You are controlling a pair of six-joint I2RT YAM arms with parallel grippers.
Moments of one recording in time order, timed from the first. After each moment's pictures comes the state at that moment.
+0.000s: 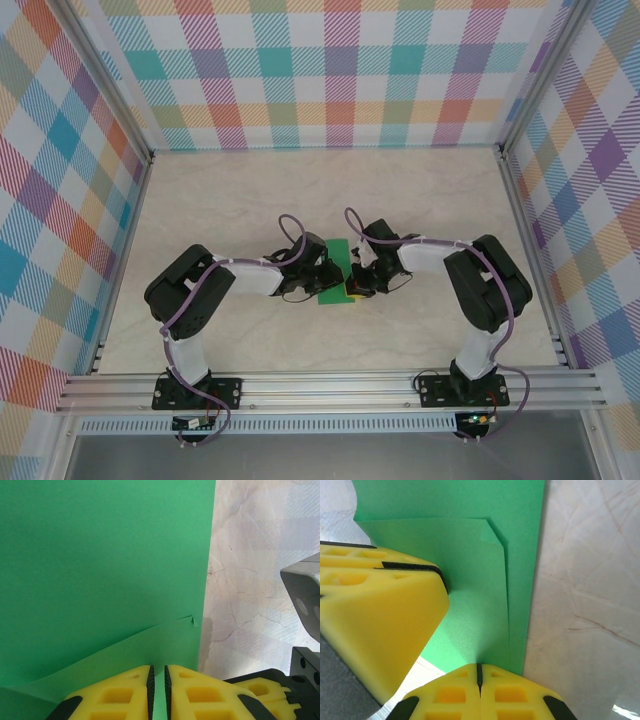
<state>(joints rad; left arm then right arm) -0.74 1.84 0.89 0.10 0.26 -1.02 0.56 1.80 0.93 -0.44 -0.59 0.51</state>
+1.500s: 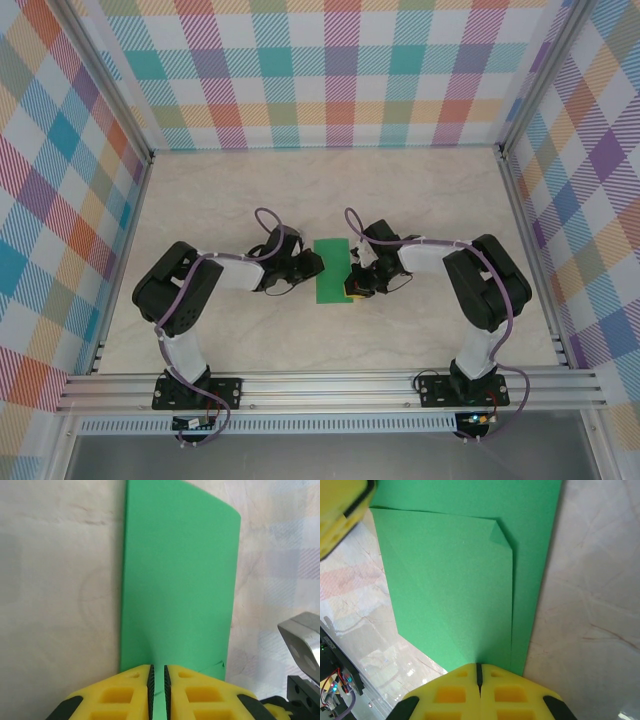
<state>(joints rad) -0.57 1.81 0.79 0.23 0.31 -0.92 0.55 1.80 0.92 -0.41 -0.62 0.49</state>
